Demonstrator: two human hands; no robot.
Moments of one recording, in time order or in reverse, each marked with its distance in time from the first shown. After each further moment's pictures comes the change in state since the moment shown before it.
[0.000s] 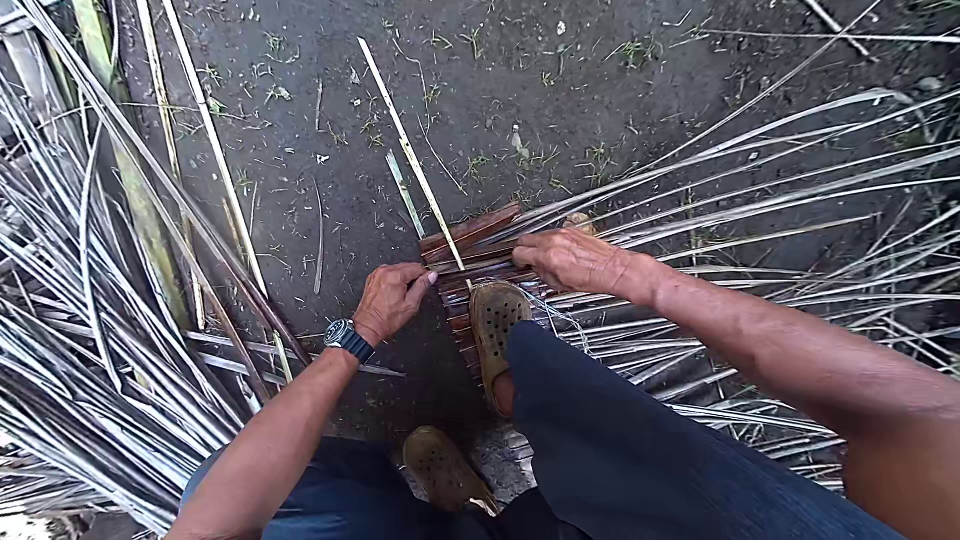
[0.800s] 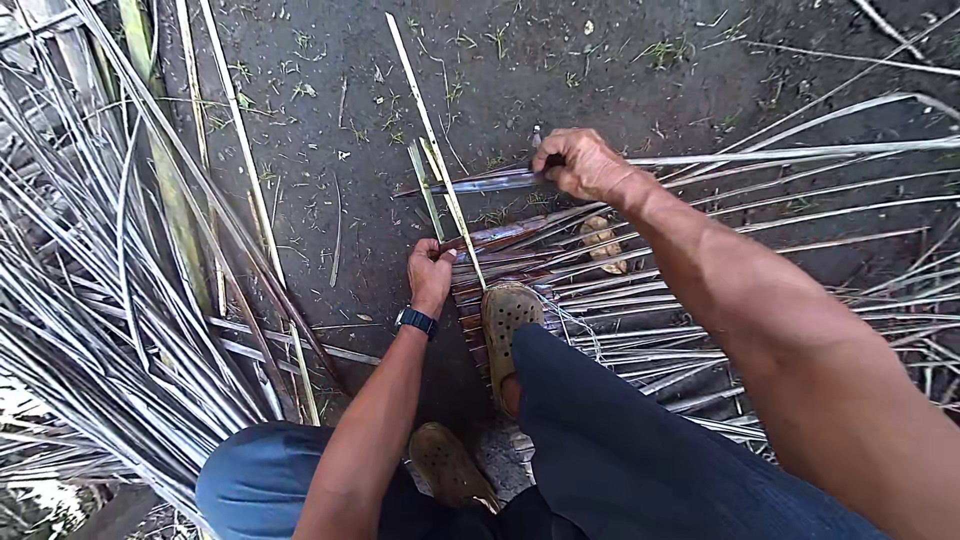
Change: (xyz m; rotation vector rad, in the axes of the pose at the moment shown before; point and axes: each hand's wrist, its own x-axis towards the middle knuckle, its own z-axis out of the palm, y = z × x) left_hand 0.047 0.006 0.070 -0.570 0.391 -0.744; right_hand 0.060 0.106 -0.032 0.206 0.248 0.362
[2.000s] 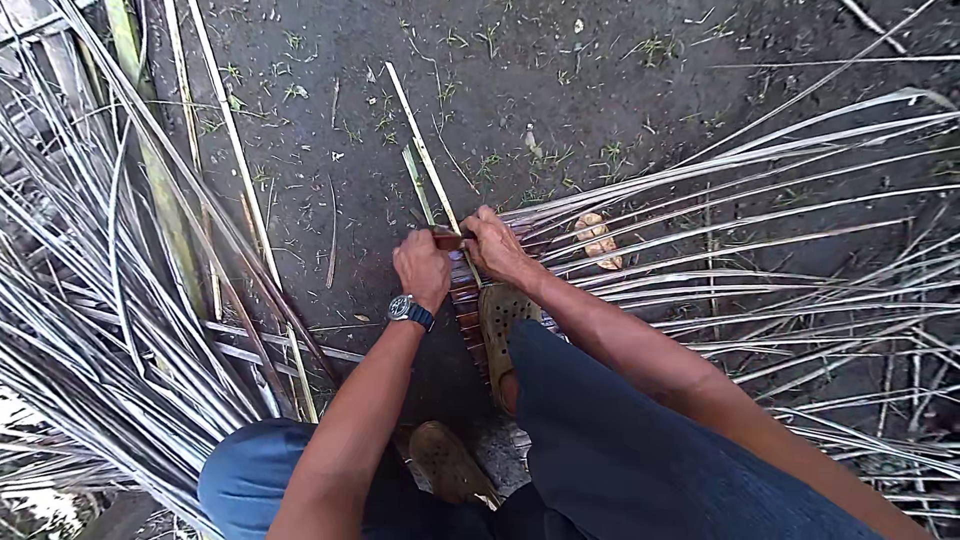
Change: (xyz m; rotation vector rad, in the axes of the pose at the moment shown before) left_hand -0.001 0.024 -0.005 0.819 0.088 0.364; right_hand -0.020 -0.083 0.150 0.035 0.068 0.237
